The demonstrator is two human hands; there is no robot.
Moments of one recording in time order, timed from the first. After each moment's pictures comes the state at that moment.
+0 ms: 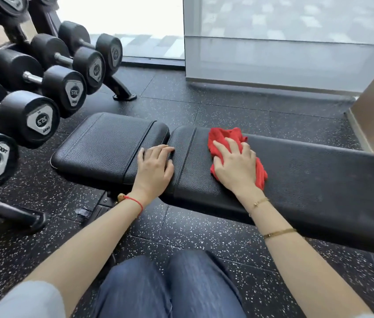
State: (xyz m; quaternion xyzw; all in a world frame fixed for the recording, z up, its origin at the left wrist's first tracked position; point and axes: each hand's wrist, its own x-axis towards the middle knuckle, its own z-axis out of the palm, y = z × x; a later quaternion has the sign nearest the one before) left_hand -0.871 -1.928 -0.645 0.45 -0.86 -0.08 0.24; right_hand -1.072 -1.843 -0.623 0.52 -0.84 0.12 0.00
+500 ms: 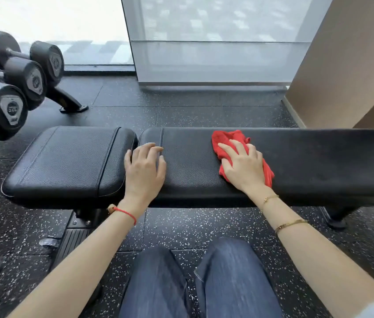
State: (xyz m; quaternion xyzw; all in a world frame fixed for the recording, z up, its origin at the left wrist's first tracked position) left_hand -0.894 -1.907 -0.628 0.40 -0.87 -0.08 0.29; right_hand -1.116 -1.770 -0.629 0.44 -0.89 0.11 0.05
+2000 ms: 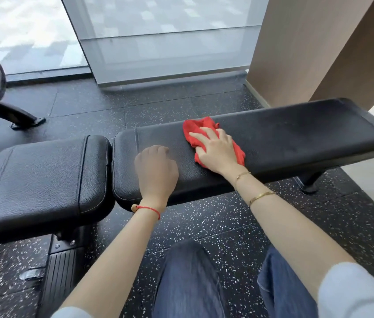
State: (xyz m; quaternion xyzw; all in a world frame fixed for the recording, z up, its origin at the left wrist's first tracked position) left_hand -0.951 -1.880 -0.646 0.37 -0.88 -0.10 0.28; right_hand -1.105 -1.789 -0.622 0.43 -0.89 0.13 0.03
